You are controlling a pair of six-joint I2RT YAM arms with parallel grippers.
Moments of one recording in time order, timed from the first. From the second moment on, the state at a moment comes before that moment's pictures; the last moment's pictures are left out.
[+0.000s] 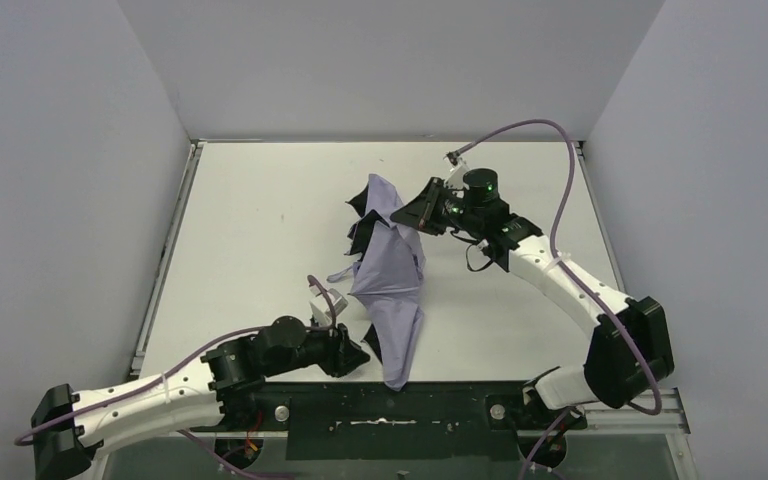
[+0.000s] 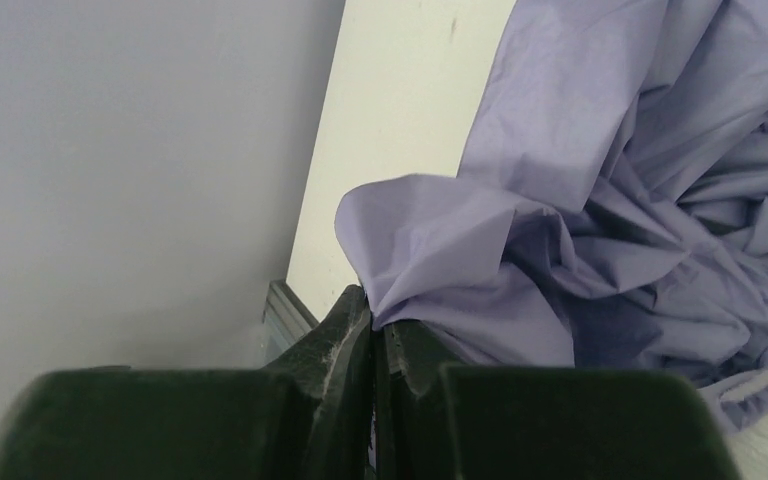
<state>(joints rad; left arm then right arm) -1.16 0.64 0.30 -0.09 0.00 -0.62 0.48 1.44 1.07 -0.01 -0.45 0.87</state>
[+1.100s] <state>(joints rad) -1.08 1.03 0.24 0.04 -0.10 -0.68 0.92 1.01 0.57 -0.43 -0.33 0.99</state>
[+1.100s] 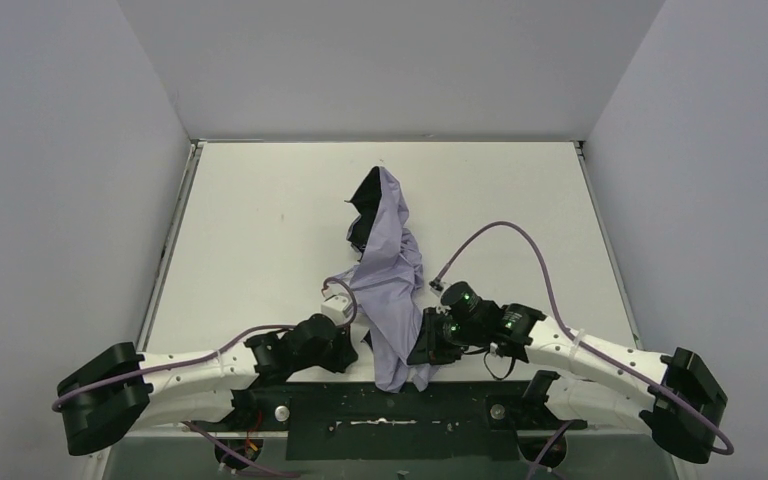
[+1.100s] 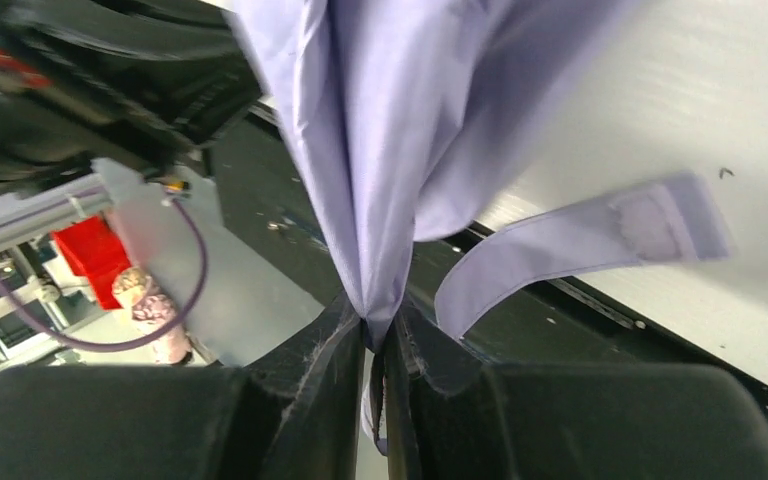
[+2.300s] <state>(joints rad) -1.08 1.06 0.27 0.06 -0.13 -0.67 0.96 1.04 1.00 -0.78 0.09 0.63</state>
